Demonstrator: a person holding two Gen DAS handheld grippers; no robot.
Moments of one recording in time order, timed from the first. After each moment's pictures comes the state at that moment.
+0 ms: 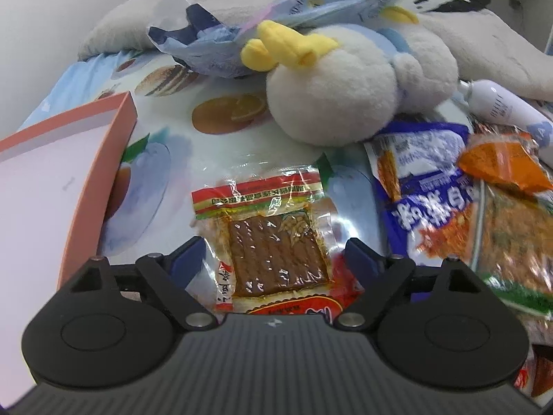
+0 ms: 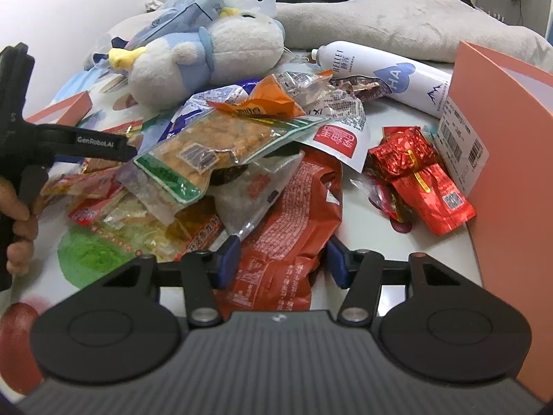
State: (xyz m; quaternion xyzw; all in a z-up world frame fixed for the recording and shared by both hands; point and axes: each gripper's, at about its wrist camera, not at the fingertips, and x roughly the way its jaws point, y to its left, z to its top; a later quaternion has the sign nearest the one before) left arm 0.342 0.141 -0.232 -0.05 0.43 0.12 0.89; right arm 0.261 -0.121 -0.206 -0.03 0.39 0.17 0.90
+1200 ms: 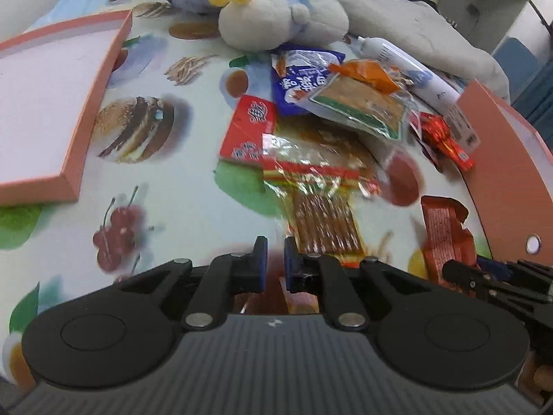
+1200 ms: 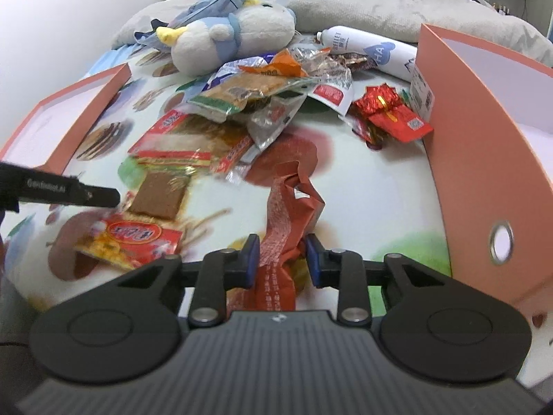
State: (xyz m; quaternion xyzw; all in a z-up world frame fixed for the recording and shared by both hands) left arm 0.168 0.085 -0.195 -0.15 0.46 0.02 0.87; right arm 0.165 -0.157 -0.178 -0.04 0.42 0.19 0.89
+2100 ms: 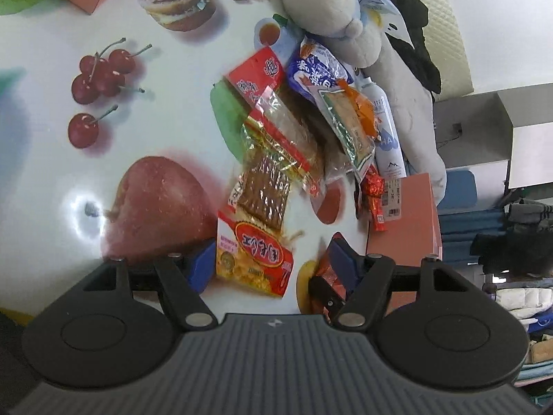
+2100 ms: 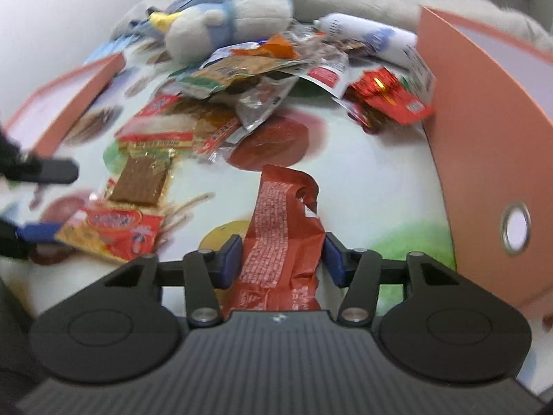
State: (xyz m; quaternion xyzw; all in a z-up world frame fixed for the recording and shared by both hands) left arm 0.137 0.118 -0.225 -0.50 0.43 -0.01 0.75; right arm 0.178 -0.158 -0.199 -0.05 0.42 0.20 0.89
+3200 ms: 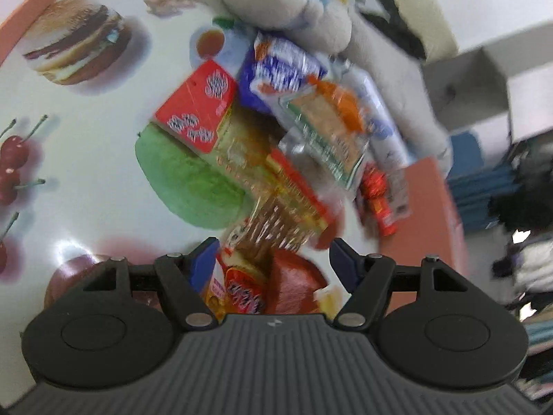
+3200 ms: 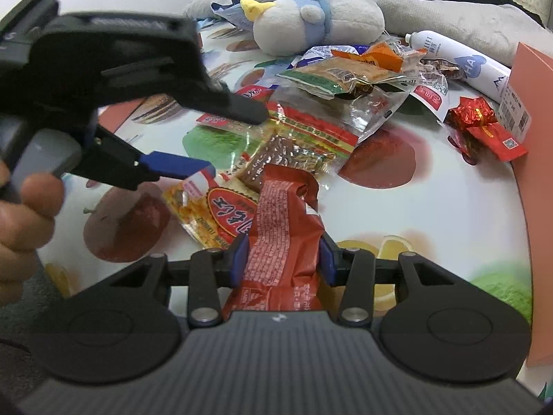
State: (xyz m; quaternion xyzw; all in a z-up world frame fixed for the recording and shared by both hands) left arm 0.204 0.103 -0.226 -0.41 0.45 -0.05 0.80; right arm 0.165 -0.109 -0.200 -0.07 0.40 0.30 0.86
